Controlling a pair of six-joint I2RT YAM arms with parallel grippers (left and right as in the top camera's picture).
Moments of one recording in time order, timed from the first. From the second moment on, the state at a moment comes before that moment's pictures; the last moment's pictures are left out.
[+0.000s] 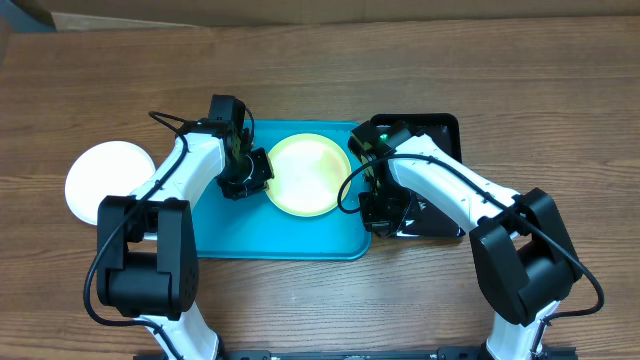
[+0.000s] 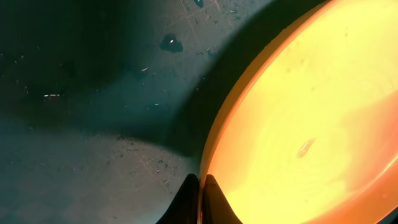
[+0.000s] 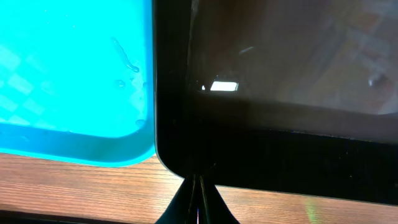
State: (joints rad) left arm -0.11 1.90 1.23 -0.80 0.26 -0.45; right arm 0.58 1.96 1.41 -1.27 -0.17 0.43
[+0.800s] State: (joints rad) left arm -0.11 1.90 1.23 -0.80 0.26 -0.45; right arm 0.58 1.96 1.39 -1.24 -0.17 0.43
